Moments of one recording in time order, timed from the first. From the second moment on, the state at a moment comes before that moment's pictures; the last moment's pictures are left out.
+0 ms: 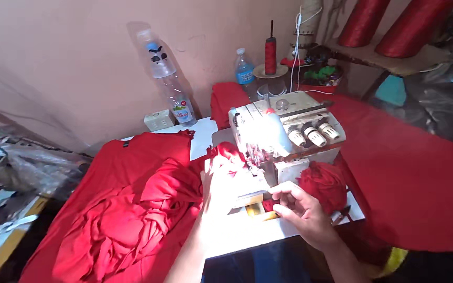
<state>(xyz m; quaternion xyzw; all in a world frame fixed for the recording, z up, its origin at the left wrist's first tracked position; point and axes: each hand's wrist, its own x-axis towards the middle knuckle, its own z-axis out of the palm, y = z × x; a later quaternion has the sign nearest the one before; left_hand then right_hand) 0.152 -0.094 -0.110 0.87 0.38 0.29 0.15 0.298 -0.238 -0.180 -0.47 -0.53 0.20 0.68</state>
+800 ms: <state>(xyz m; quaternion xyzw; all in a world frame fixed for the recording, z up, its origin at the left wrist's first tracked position) -0.018 -0.067 -0.054 0.81 0.57 -0.11 0.10 0.223 -0.199 -0.103 -0.28 -0.45 0.40 0.75</state>
